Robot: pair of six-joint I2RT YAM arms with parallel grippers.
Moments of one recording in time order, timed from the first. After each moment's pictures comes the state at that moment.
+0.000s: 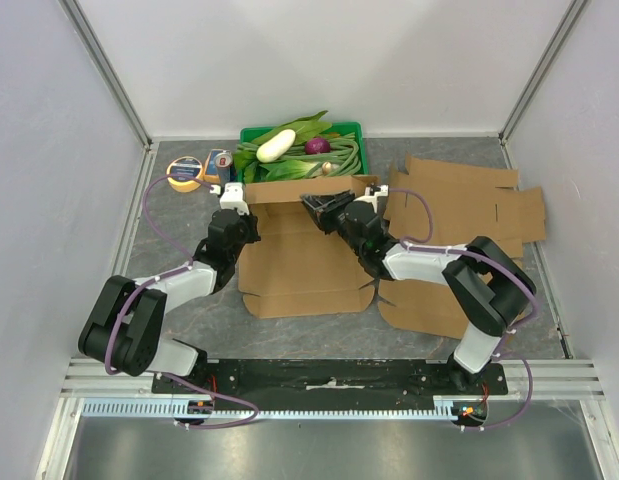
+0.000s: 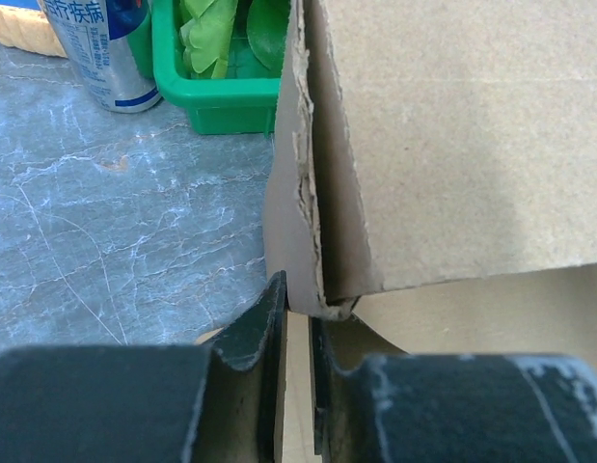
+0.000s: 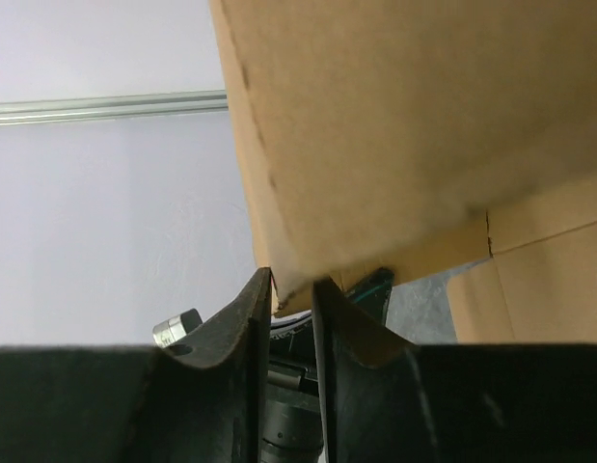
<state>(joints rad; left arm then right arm) -0.37 1.41 0.55 0.52 -0.20 -0.25 0.74 1.73 0.88 0.70 0.24 1.56</state>
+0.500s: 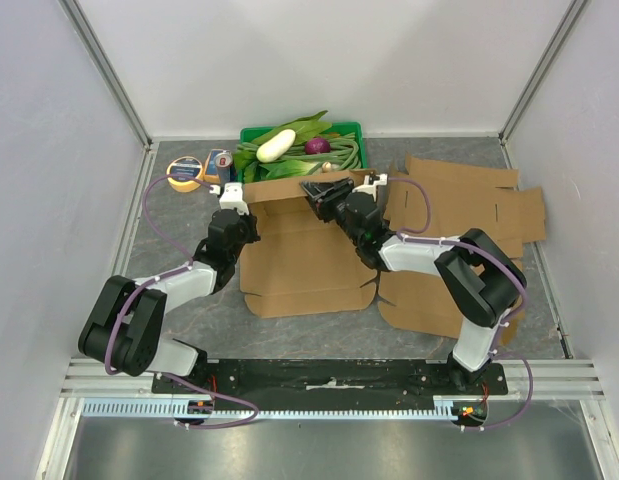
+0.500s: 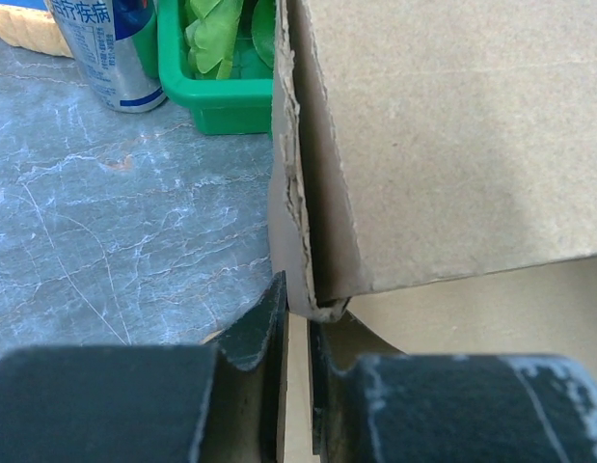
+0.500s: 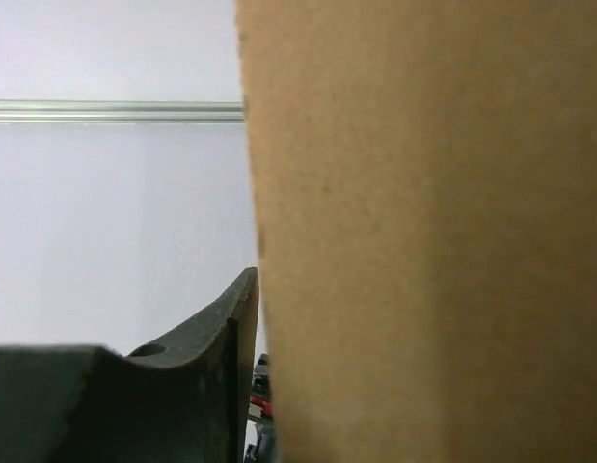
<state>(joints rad) -0.37 1.41 0.55 0.52 -0.21 -0.25 0.70 1.79 0.94 0.76 0.22 1.48</state>
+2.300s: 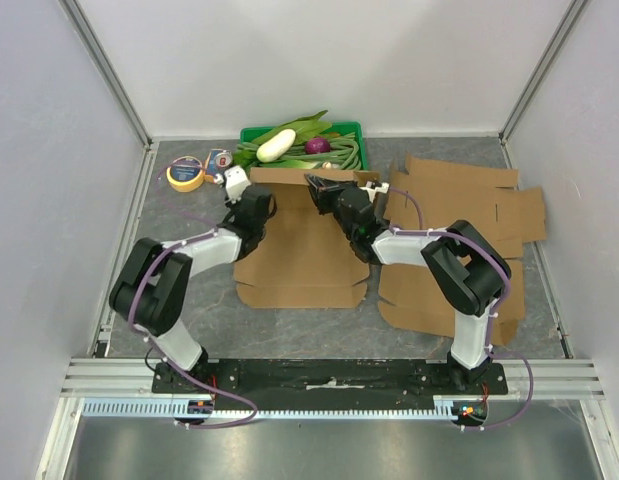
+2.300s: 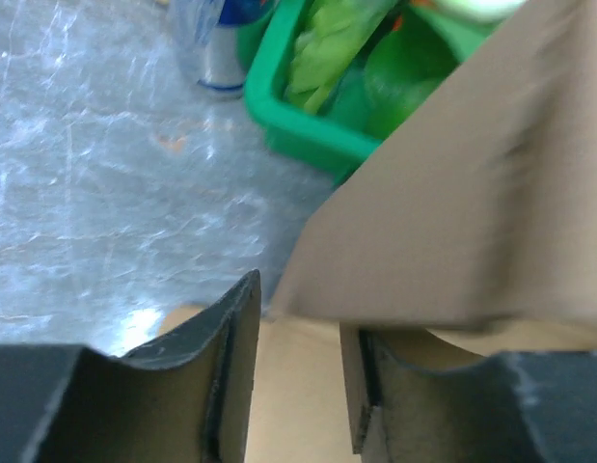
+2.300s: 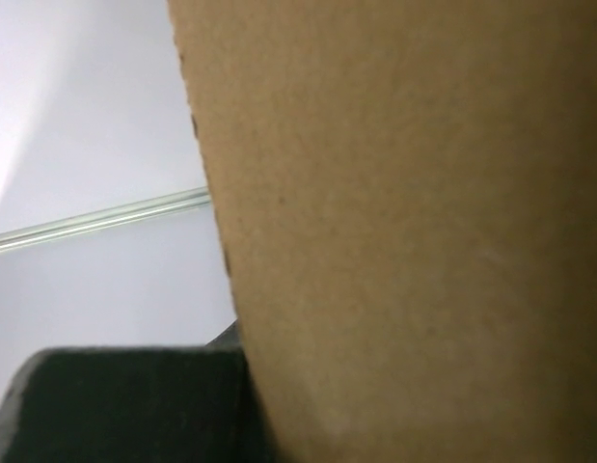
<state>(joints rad) -0.47 1.71 0.96 0.16 -0.68 -0.63 0.69 1.91 1.04 0.77 0.31 1.77</state>
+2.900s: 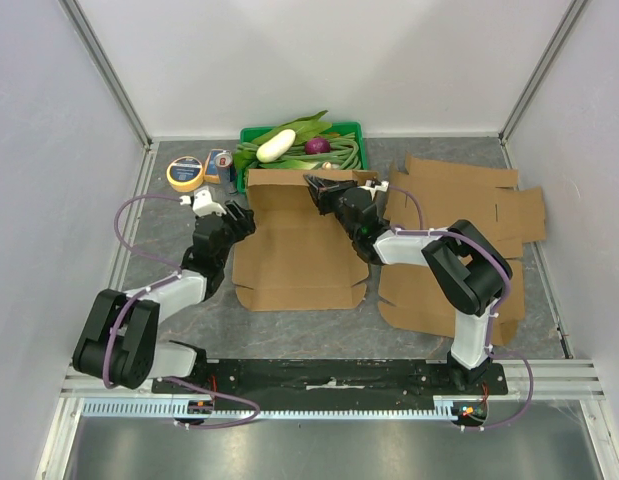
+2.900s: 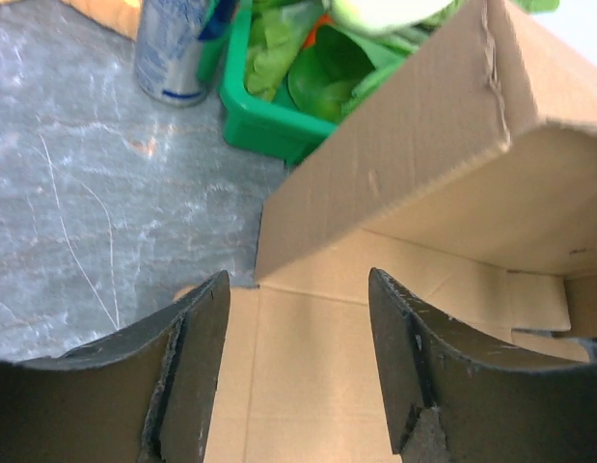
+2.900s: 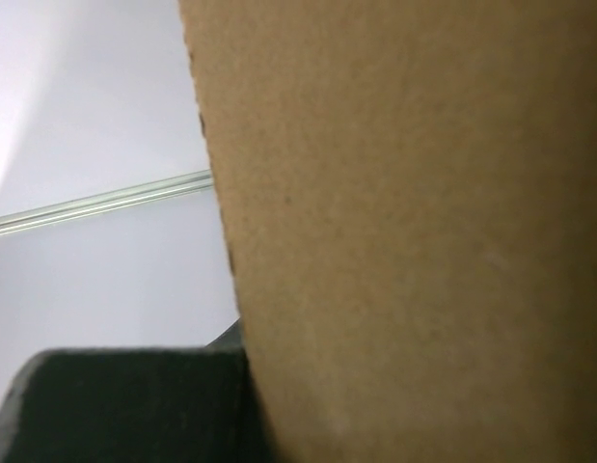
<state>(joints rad) -0.30 1.33 0.47 0.58 -0.22 -0.54 0.67 1.90 1.02 0.81 0.26 1.76</state>
